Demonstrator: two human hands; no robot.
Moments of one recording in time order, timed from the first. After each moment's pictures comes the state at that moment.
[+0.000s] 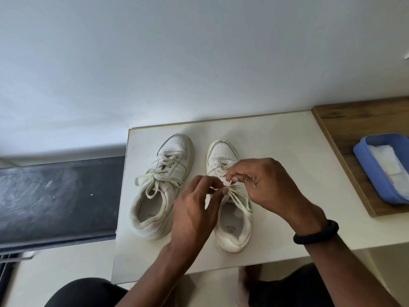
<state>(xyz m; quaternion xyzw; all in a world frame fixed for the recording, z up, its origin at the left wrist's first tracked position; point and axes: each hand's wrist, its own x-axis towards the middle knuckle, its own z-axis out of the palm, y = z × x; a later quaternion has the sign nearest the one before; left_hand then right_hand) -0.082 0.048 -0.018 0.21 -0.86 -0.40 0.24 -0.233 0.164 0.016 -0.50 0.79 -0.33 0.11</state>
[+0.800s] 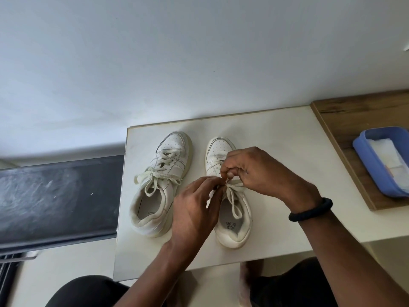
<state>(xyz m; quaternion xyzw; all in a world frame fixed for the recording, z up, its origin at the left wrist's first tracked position) -0.082 0.049 -0.028 0.17 -0.87 -0.38 0.28 -0.249 0.145 0.024 -0.51 0.78 -0.27 0.23</state>
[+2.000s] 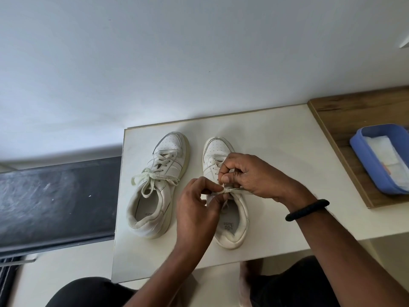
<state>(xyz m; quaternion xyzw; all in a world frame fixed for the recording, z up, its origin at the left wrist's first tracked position) -0.086 0.067 -0.007 0.34 -0.74 -0.54 0.19 -0.242 0.149 0.023 -0.38 0.78 -0.35 0.36</state>
